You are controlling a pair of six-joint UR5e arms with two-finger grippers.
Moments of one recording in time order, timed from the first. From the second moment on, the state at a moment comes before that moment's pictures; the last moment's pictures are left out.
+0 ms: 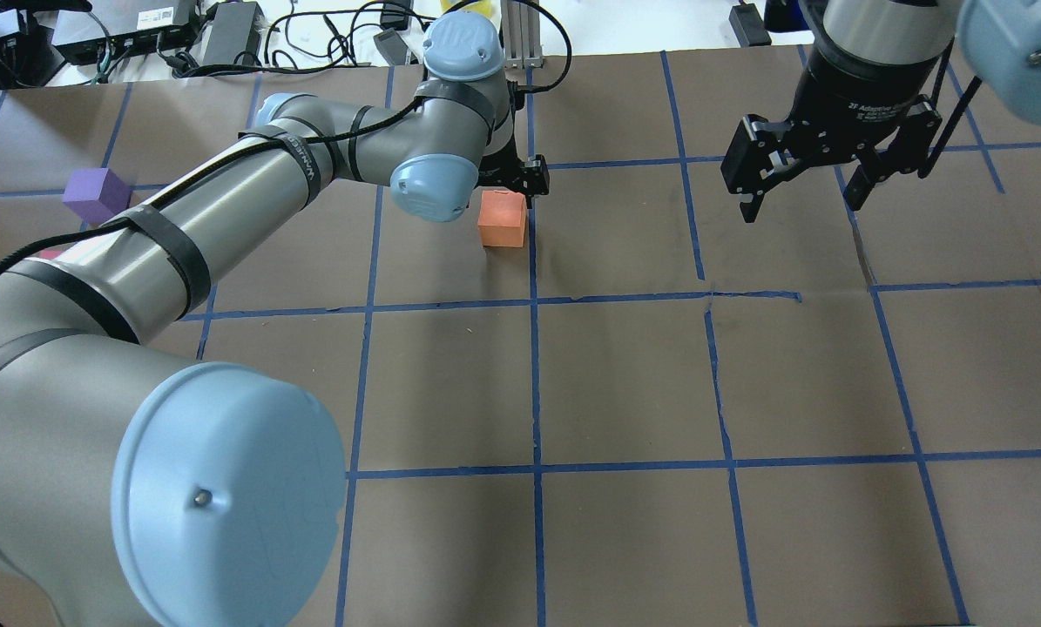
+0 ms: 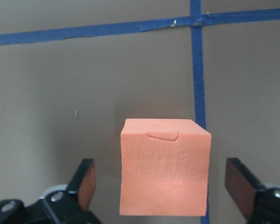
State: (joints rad) left arm -1.85 -2.29 -1.36 -0.98 1.57 -0.20; right arm 1.58 -1.57 1.53 -1.43 -1.64 -0.06
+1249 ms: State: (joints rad) left arm -1.83 -2.25 -1.37 -0.95 1.65 -0.20; right arm 1.58 -1.58 1.55 -1.42 -1.62 -0.08
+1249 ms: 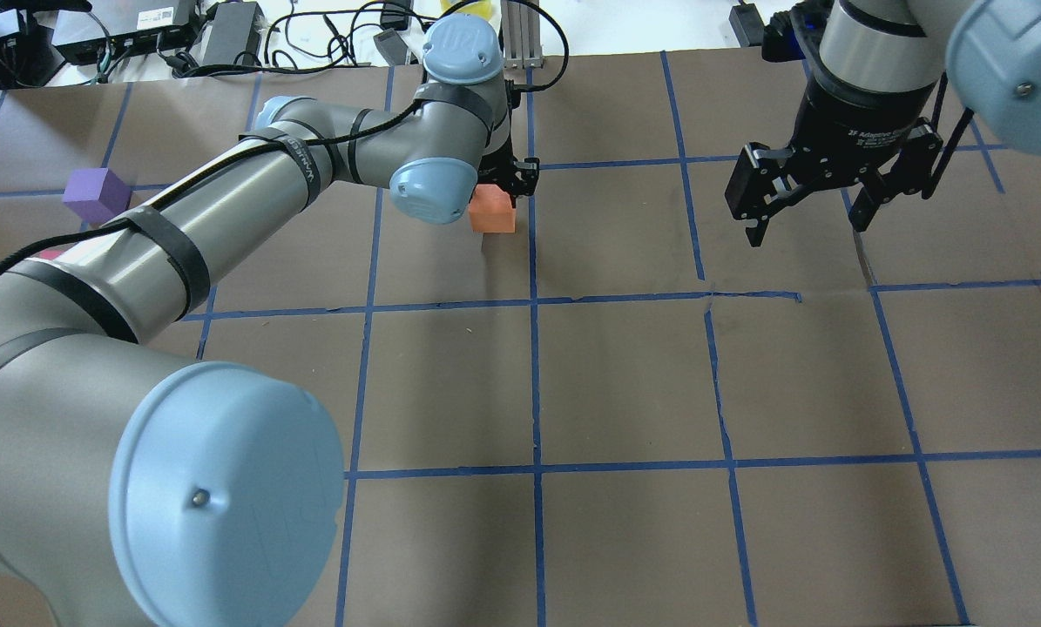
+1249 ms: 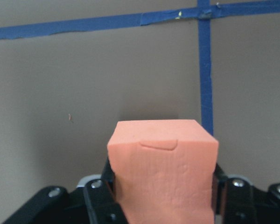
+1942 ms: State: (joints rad) left arm -1.49 -2.12 -1.37 -1.02 1.69 0.00; right arm 1.58 -1.58 1.56 -1.43 -1.63 -0.09
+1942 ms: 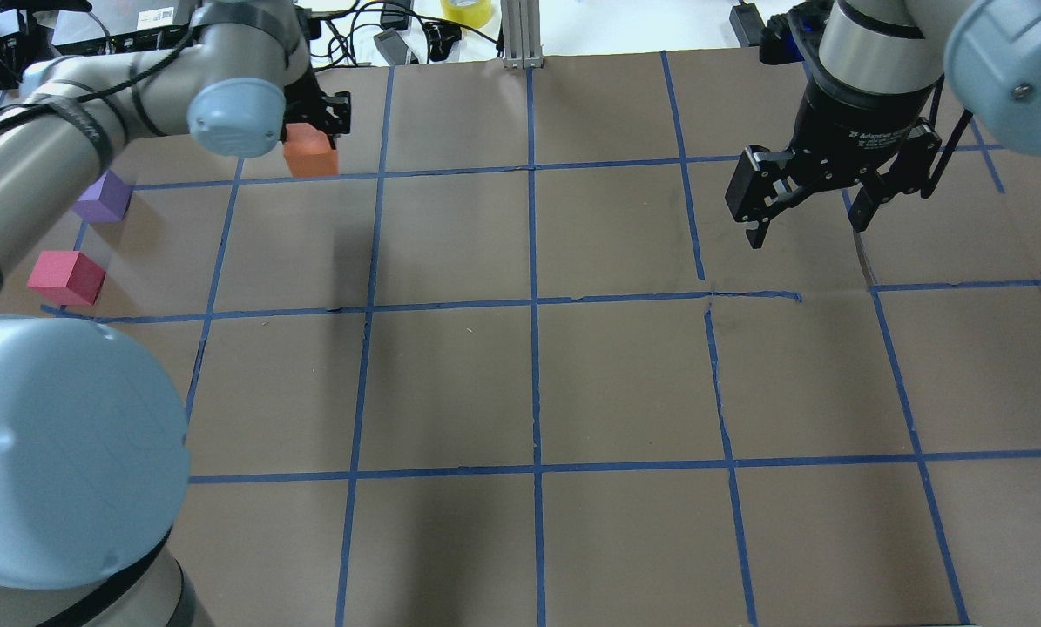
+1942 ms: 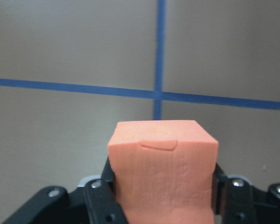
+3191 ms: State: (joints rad) left arm -0.98 -2.25 -1.22 -1.12 1.53 0.62; right arm 1.58 -1.58 1.56 -1.43 -1.63 -0.10
